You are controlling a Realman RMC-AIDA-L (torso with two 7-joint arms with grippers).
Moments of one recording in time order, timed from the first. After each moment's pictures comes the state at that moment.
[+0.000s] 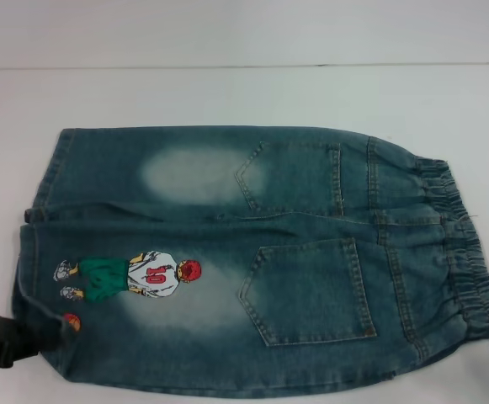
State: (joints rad) left arm -0.41 -2.14 0.41 1.06 2.62 1.81 -1.81; right arm 0.08 2.04 -0.35 -0.58 -2.11 -1.69 1.48
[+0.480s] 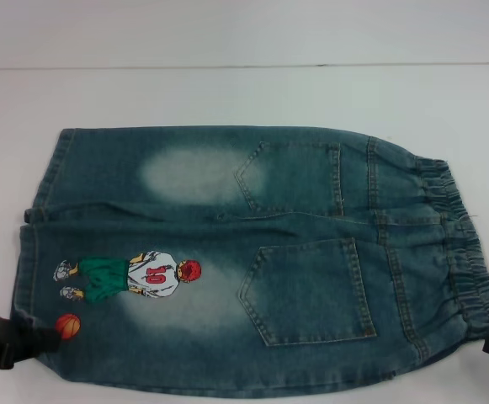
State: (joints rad) left arm -0.41 -2.14 0.42 1.06 2.62 1.81 -1.82; right arm 0.11 2.04 -0.35 -0.58 -2.13 -1.68 1.49
